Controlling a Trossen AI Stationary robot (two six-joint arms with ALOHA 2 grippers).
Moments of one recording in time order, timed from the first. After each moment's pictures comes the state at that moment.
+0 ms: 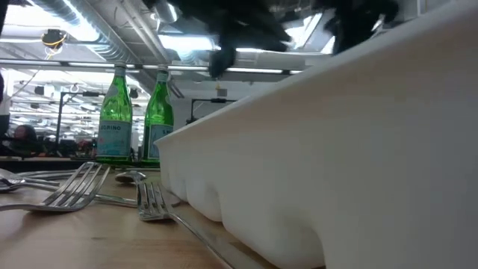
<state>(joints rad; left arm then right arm) -0.13 1.66 1.18 -0.06 -0.05 -0.65 -0.02 1.41 1.35 -1.09 0.24 -0.14</state>
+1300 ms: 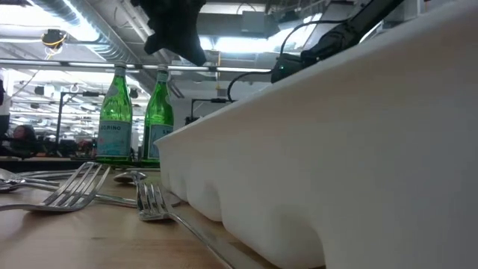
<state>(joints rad) -0.03 1.38 1.18 -0.65 -0.38 -0.55 -0.42 1.79 1.12 -0.49 0.06 -0.82</state>
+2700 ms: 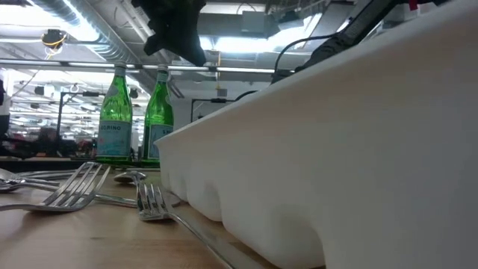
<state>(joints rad) -0.02 1.38 1.18 -0.65 -0.38 -0.57 -0.42 1.90 1.13 -0.53 0.00 -1.01</state>
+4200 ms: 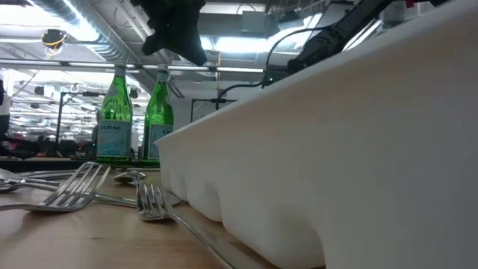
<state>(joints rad) -0.03 1.38 1.18 -0.65 -0.38 -0.65 -0.39 1.91 1.23 -0.66 -0.21 -0.60</state>
